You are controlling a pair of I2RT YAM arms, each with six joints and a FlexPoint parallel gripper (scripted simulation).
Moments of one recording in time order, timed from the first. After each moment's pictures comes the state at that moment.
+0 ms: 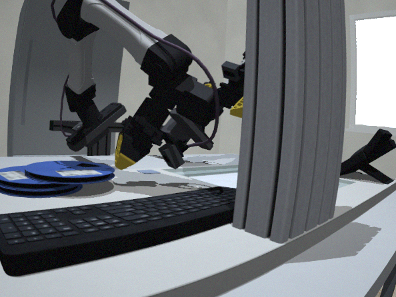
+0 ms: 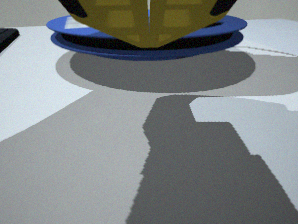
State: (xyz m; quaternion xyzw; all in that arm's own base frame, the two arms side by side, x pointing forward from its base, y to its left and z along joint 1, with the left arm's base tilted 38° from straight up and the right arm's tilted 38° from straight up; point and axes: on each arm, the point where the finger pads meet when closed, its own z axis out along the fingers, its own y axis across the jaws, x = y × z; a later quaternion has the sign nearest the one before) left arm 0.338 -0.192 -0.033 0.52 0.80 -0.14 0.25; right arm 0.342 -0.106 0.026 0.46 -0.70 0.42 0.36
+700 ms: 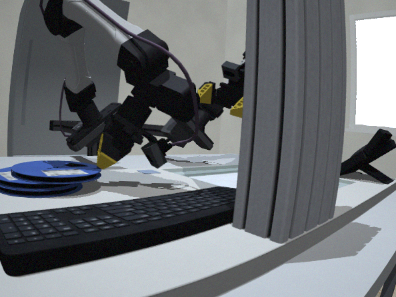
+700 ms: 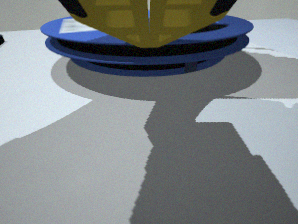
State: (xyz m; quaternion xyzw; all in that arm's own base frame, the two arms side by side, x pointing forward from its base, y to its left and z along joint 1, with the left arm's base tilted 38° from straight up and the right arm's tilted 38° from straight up) left arm 0.338 -0.192 -0.033 0.52 0.80 -0.14 0.25; right arm 0.331 -0.133 0.047 0.45 -0.70 0.42 0.36
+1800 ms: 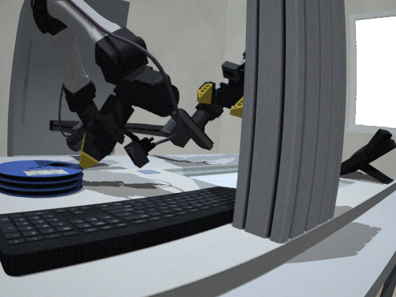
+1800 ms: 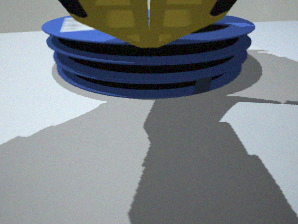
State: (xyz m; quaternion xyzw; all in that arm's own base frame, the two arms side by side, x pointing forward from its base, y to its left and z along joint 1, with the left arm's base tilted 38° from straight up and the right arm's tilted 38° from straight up) left arm 0.338 -0.192 -0.033 0.52 0.80 -0.14 0.25; right arm 0.320 -0.159 0.067 0.46 -0.70 0.41 0.36
